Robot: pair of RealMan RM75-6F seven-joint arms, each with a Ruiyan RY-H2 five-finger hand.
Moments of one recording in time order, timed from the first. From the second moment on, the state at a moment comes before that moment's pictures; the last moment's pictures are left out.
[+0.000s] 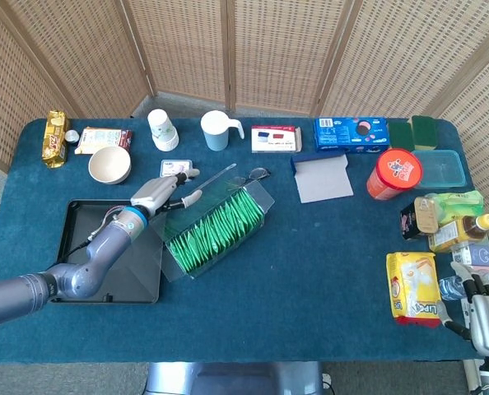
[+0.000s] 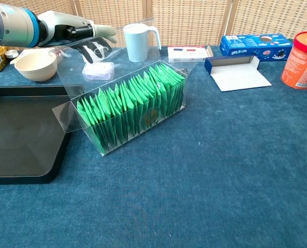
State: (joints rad) left arm -1.06 -1.33 -0.18 -1.46 0.65 0.60 0.02; right arm -0.04 -1.20 0.05 -1.54 -1.47 1.55 0.00
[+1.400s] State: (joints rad) left arm -1.00 -1.14 -0.04 -1.83 1.06 1.03 0.42; right arm -0.05 -1.21 0.05 -1.53 -1.50 1.57 0.03
